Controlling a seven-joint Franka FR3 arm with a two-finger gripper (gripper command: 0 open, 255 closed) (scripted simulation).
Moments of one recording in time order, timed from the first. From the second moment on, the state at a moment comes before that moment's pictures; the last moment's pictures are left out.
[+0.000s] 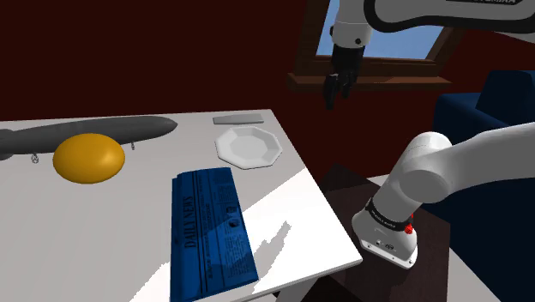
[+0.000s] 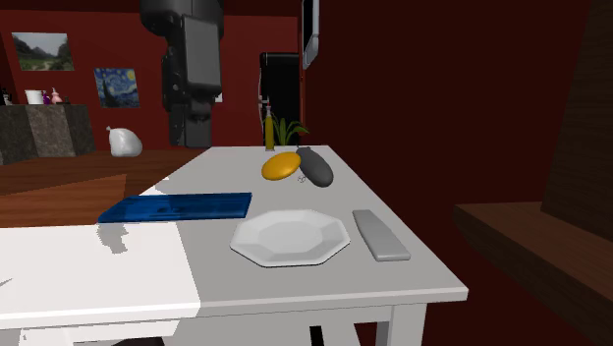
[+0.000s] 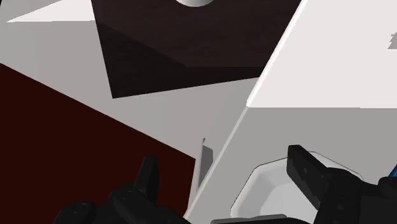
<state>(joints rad) 0.01 -0.79 0.06 -2.43 -0.05 1.53 0.15</state>
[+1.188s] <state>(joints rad) 0.09 -0.25 -0.13 -2.26 -0.11 1.96 -0.41</state>
